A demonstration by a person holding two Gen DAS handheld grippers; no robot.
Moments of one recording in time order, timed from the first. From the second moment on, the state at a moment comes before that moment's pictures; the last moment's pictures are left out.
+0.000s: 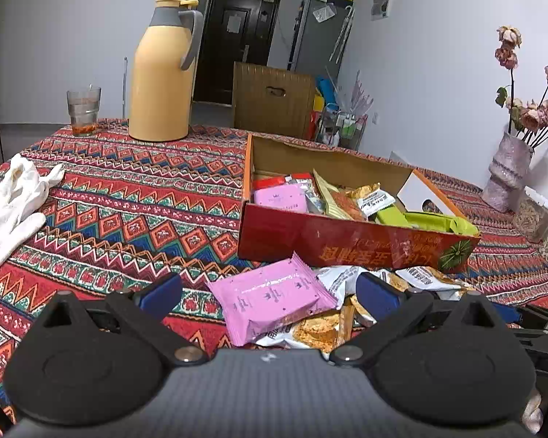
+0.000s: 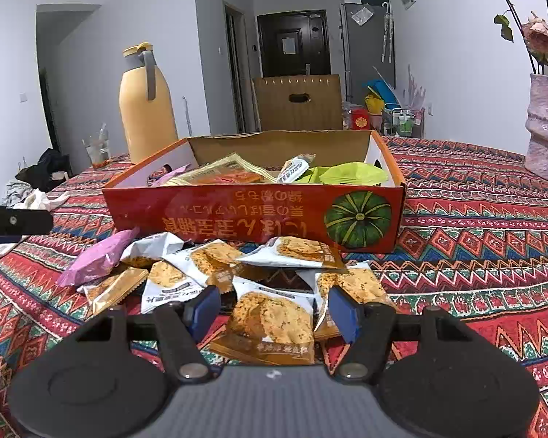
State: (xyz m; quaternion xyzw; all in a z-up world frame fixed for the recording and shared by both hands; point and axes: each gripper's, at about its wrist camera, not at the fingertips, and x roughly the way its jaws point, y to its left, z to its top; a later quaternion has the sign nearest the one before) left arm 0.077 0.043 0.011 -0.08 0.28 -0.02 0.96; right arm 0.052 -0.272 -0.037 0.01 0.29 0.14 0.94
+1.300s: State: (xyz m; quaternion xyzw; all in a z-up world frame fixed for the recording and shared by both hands) left arm 0.143 0.034 -0.015 -0.04 0.36 0.00 0.93; right arm 0.053 -0.284 -0.044 0.07 0.27 0.10 0.96
